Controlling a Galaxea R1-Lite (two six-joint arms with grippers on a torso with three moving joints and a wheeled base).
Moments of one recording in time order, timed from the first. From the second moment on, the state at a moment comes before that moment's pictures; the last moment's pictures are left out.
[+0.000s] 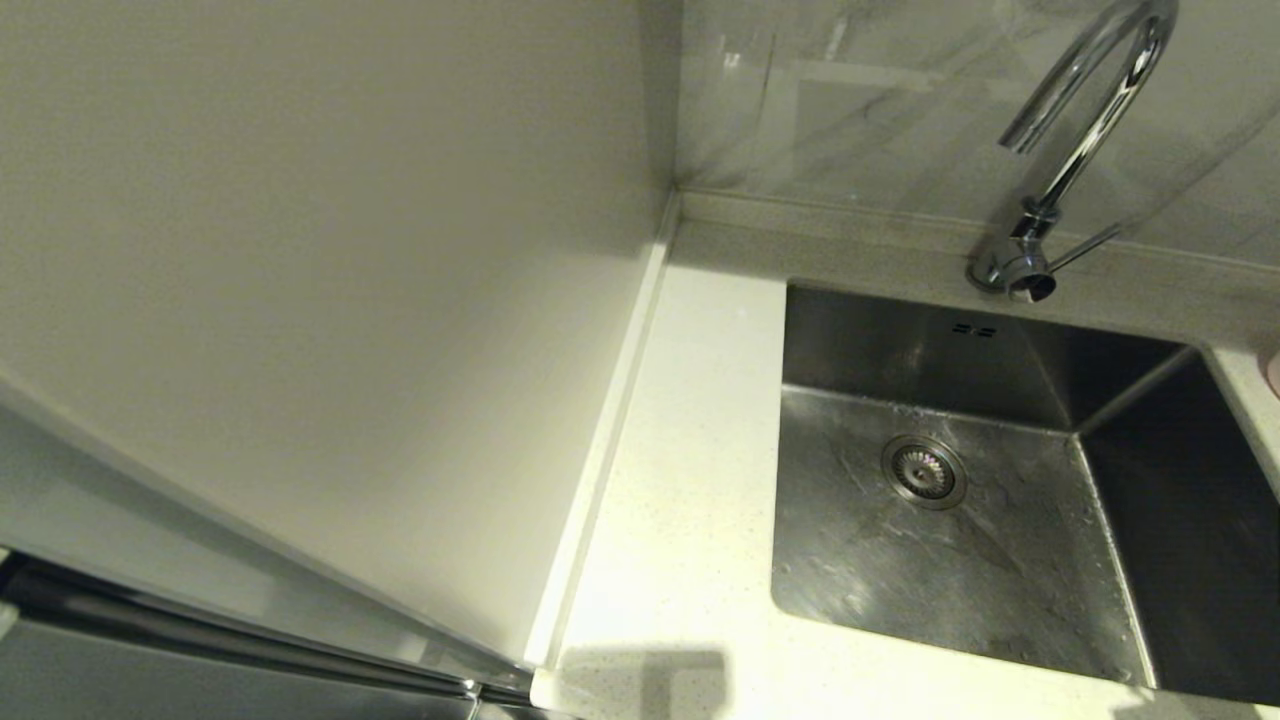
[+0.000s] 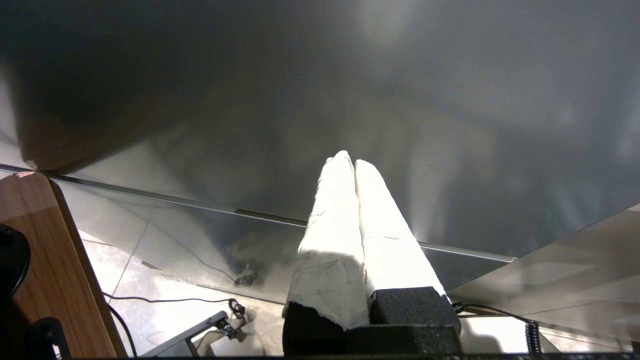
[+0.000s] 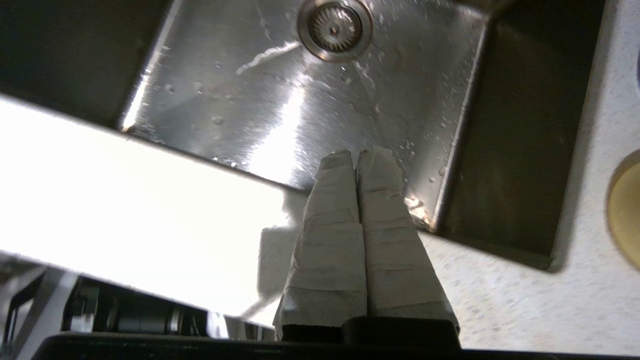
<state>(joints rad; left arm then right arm) 0.00 0.00 0.00 -0.01 0.00 -0.01 -0.05 0.65 -0.34 0.03 -0.01 -0.11</state>
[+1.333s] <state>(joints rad) 0.00 0.00 0.00 -0.01 0.00 -0.01 0.01 0.00 0.00 0.00 0.03 -0.07</state>
